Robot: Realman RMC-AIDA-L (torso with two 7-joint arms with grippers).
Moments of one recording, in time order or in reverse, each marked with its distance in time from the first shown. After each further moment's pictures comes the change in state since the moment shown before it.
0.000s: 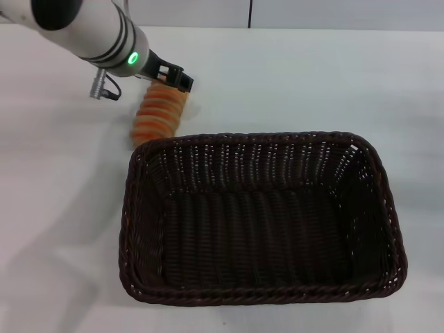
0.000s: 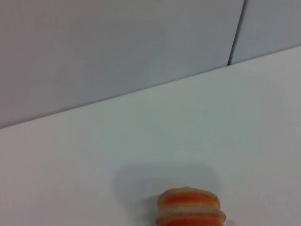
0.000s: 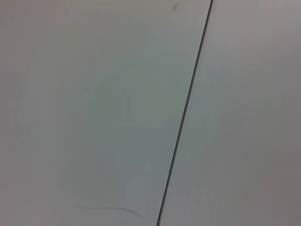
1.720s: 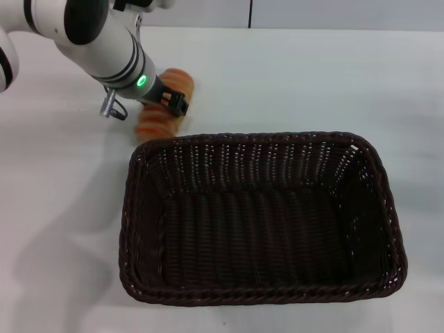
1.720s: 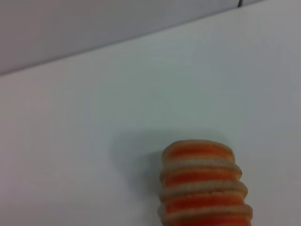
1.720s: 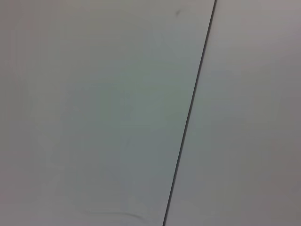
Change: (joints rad) left arm -0.109 -0.002 0.000 0.292 -0.062 0.104 0.034; right arm -0.004 0.002 -0.006 0.014 -0.004 -0.003 0.000
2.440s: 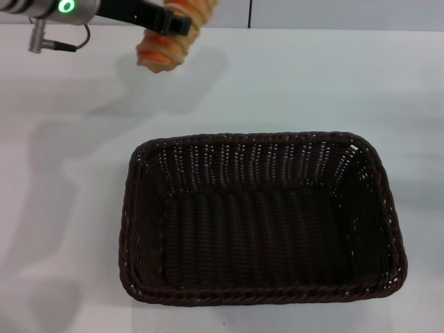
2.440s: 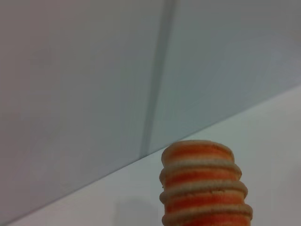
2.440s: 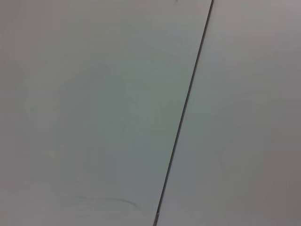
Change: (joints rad) left arm 0.243 0.007 -0.396 -0.537 -0.380 -0.233 0.660; right arm 0.012 -0.004 0.009 -0.033 0.004 0.011 -0.004
